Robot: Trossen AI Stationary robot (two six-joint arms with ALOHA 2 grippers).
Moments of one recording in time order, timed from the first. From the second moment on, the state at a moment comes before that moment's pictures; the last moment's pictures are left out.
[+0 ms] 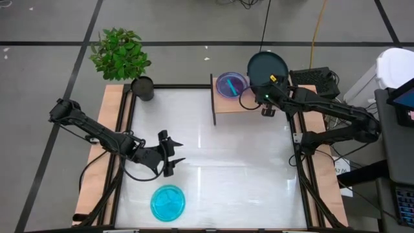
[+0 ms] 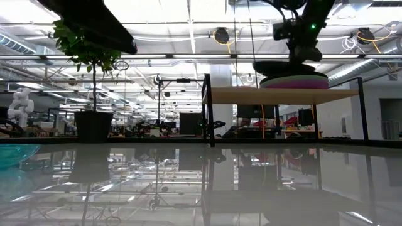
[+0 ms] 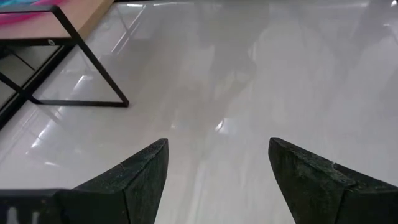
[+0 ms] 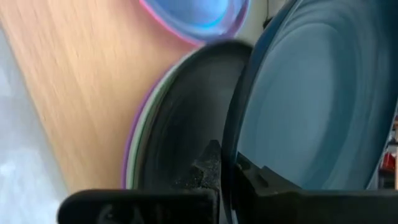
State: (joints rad) left arm -0.44 1.19 0.74 -0.23 -0.56 -0.31; right arm -0.42 1.15 1.05 -0.89 0.62 -0.50
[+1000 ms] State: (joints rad) left arm -0.43 1.19 0.74 -0.21 -0.56 -0.29; right arm -0.44 1.15 1.02 -0.95 0.57 -0.43
